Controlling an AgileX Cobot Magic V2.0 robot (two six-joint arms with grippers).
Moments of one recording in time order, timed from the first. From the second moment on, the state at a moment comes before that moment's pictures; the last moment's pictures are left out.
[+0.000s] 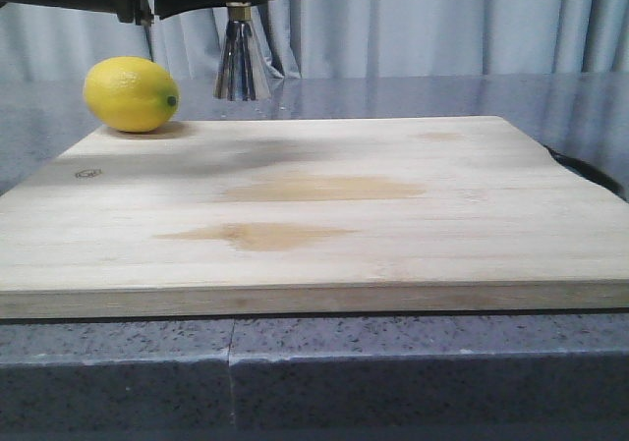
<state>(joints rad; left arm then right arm) -0.25 1.70 -1.04 -1.76 1.16 2.07 0.29 1.27 -0.90 -0.13 0.06 -0.09</state>
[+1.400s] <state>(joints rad) -0.25 1.70 -1.04 -1.76 1.16 2.07 0.26 1.58 -0.58 -0.17 -0.68 0.03</state>
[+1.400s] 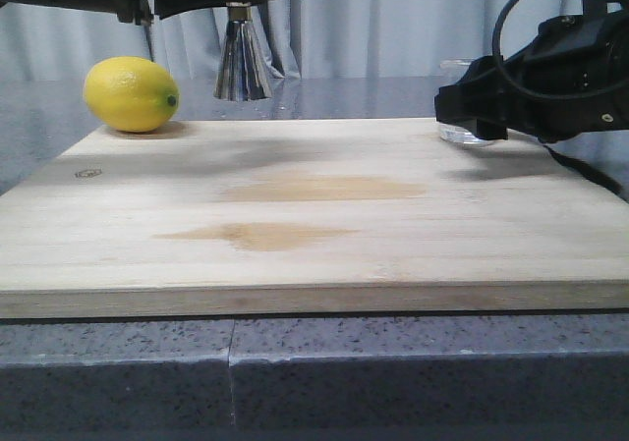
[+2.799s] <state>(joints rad) -0.25 1.70 -1.04 -1.76 1.16 2.07 0.36 1.01 -0.65 -0.28 0.55 0.31</state>
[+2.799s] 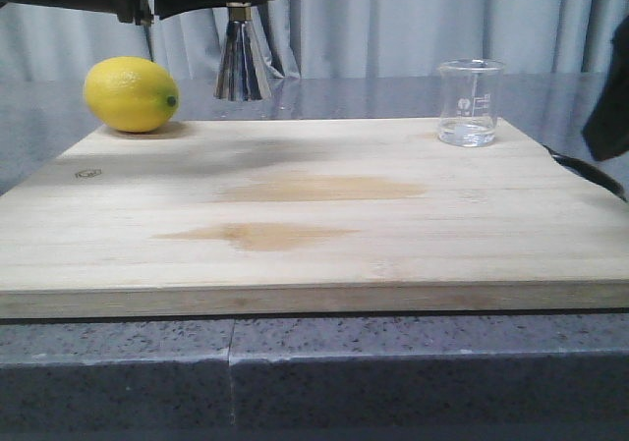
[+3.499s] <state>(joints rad) -0.25 1.70 -1.04 -1.76 1.16 2.07 0.36 0.87 -0.65 -0.28 0.66 0.31</state>
